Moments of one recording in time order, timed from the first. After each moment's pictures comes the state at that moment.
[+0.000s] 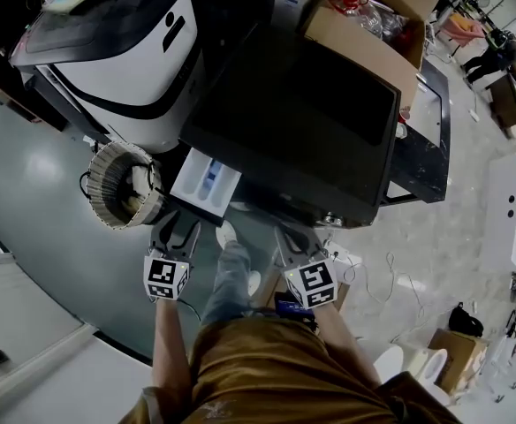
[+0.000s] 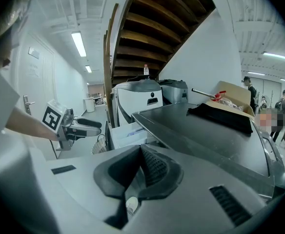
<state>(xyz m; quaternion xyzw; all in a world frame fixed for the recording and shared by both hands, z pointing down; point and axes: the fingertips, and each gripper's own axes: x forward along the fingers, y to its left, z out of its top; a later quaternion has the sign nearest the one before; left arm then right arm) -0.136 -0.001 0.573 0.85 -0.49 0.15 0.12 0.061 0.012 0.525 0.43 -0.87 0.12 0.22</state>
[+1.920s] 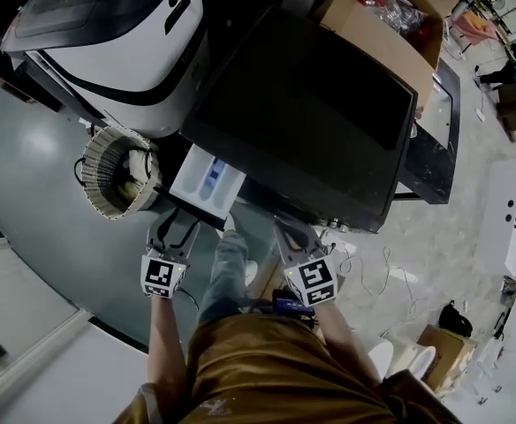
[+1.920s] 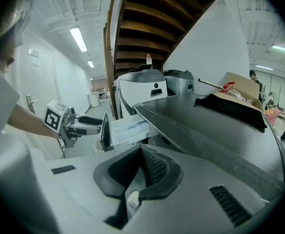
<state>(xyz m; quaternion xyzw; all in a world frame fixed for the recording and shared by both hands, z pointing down) -0.142 -0.013 0.601 0.86 -0.47 0.16 0.11 0.049 -0.012 0.559 0.39 -0.87 0.14 0.25</state>
